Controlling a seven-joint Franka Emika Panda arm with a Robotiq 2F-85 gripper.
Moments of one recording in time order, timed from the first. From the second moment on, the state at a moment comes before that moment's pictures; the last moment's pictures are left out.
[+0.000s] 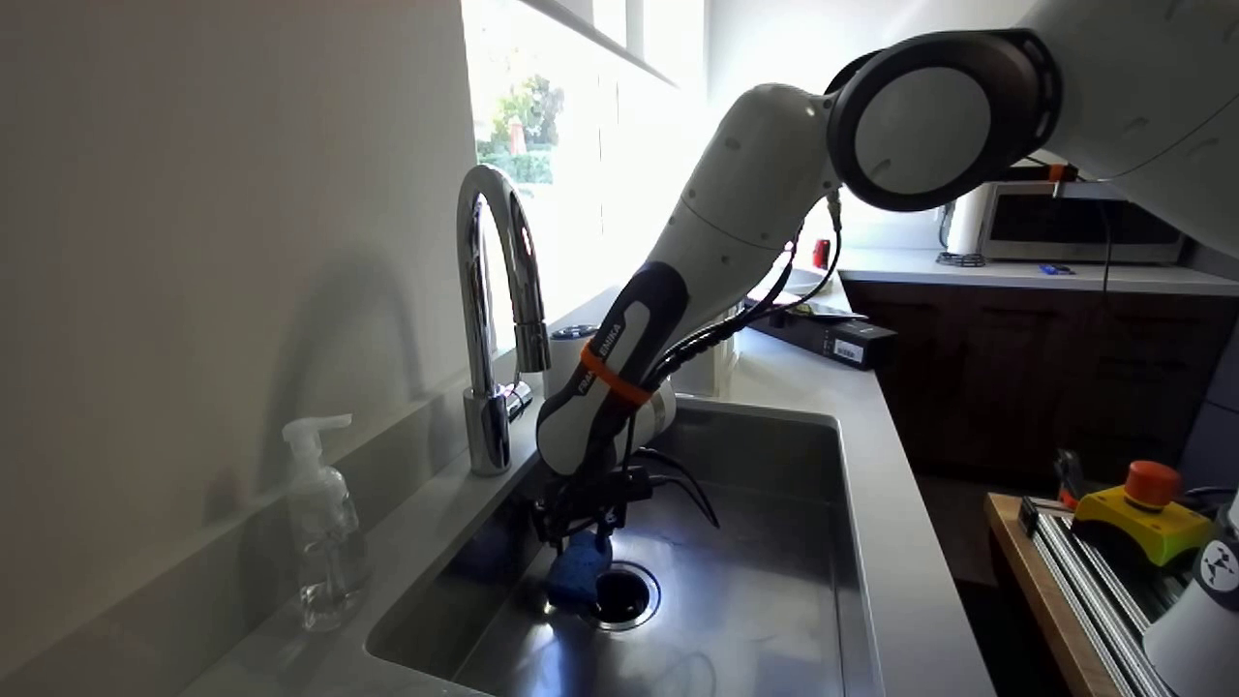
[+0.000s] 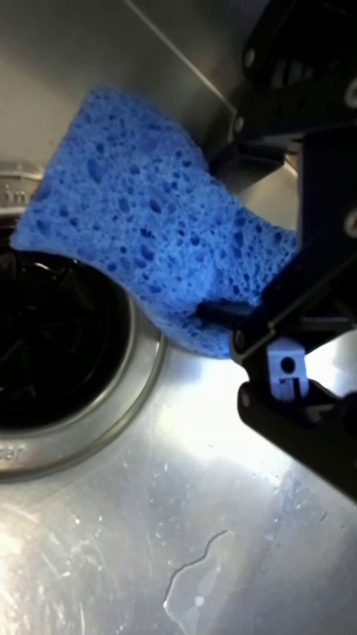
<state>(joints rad) 0.00 1.00 -0.16 -1.65 0.23 2.68 0.62</state>
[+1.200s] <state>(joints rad) 0.05 0.81 -0.13 -1.79 0.23 2.69 0.56</state>
